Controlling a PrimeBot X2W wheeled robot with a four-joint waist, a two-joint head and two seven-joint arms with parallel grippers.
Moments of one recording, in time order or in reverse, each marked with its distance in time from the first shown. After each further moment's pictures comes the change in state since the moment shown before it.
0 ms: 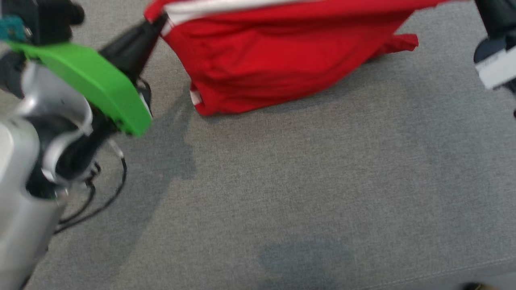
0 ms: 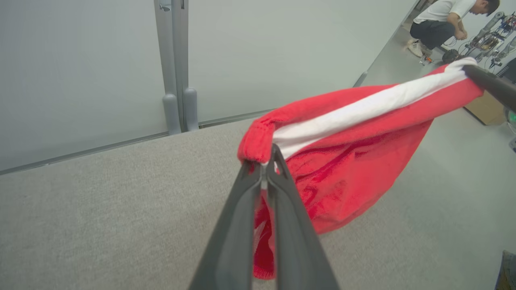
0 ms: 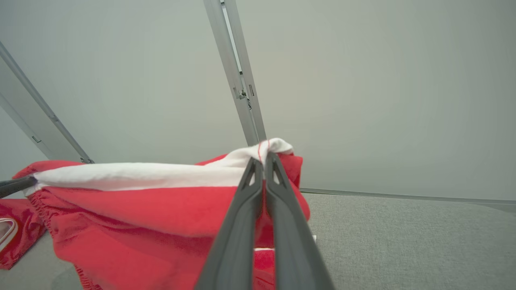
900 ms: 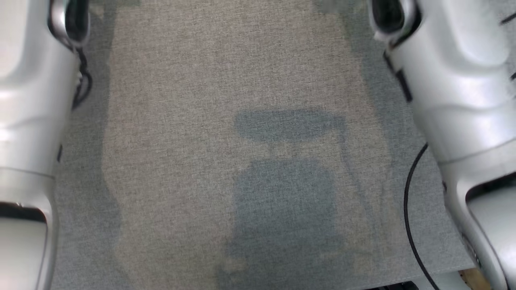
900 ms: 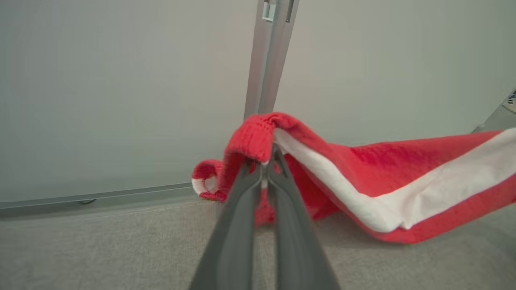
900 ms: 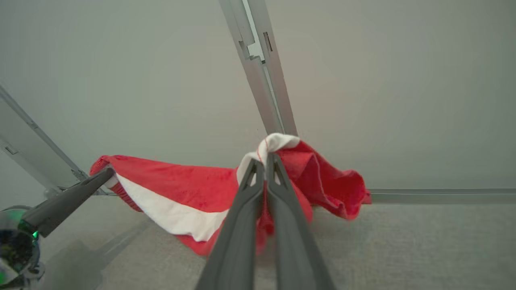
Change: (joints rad) left arm -0.681 -0.278 -0.003 1.151 0.260 -0.260 -0.732; right arm -0.724 0.473 0.219 0.792 -0.266 0.000 -0.406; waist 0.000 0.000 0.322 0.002
